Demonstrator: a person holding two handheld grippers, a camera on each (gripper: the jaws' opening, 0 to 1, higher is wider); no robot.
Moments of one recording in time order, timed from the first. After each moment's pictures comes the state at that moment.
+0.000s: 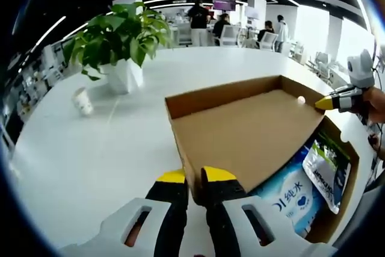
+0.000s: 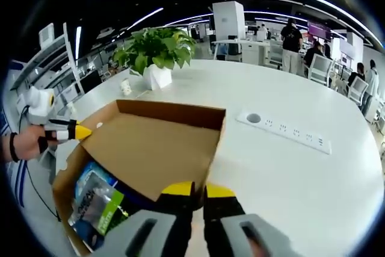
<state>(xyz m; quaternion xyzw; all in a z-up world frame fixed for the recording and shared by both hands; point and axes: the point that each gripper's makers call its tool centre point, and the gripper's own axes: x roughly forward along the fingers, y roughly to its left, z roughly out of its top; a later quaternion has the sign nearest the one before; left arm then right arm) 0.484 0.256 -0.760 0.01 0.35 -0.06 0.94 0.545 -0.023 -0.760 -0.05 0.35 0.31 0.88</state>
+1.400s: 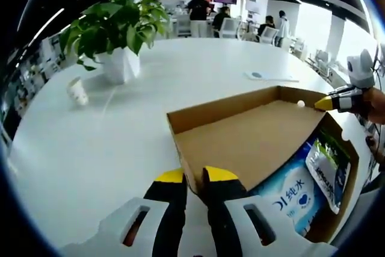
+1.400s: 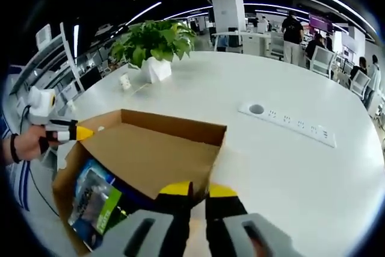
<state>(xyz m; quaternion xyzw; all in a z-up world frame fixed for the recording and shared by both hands) 0.483 0.253 -0.773 0.00 0.38 -0.07 0.92 0.544 -0.022 -0.771 -0.04 0.38 0.31 0.87</state>
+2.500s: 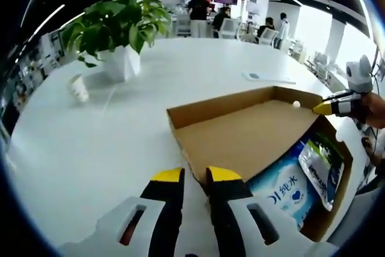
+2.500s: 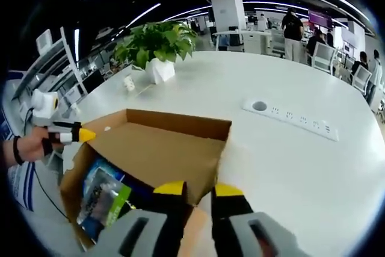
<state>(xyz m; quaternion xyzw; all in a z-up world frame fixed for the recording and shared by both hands) 0.469 0.257 -0.766 -0.01 0.38 -0.07 0.92 0.527 -0.023 -0.765 -0.02 0.38 0.32 0.87</state>
